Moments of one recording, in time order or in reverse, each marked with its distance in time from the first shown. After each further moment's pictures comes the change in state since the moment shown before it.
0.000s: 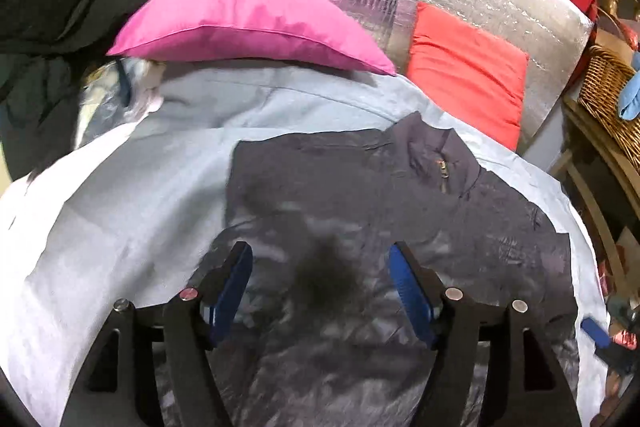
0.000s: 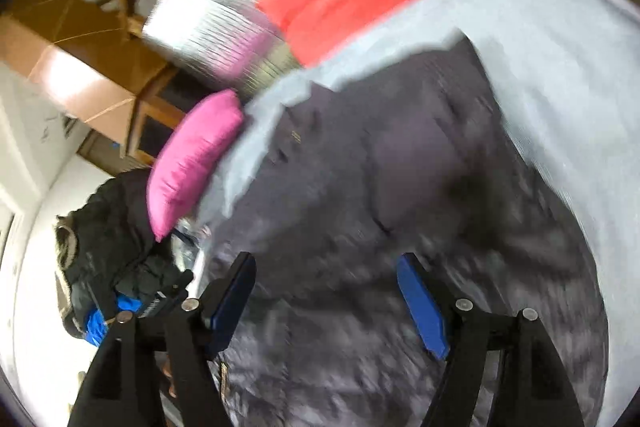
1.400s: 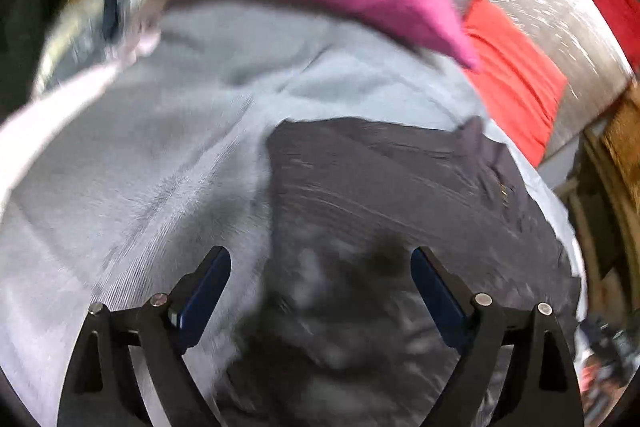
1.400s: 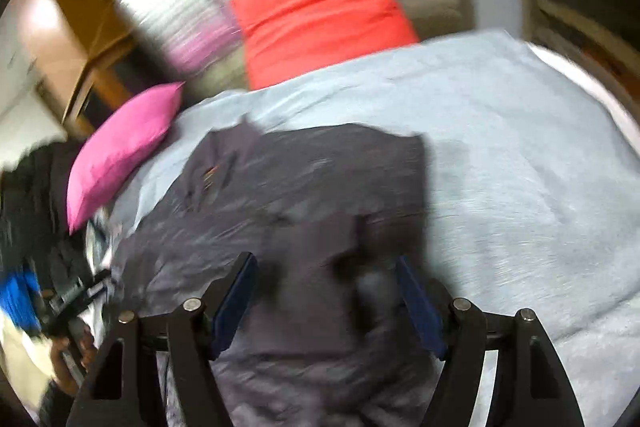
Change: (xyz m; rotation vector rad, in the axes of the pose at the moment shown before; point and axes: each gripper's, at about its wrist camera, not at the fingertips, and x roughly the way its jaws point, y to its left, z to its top) left arm 0.091 0.105 0.022 -0.186 0.179 -0.100; right arm 0.032 -0.078 0.079 -0.098 0.020 -0.265
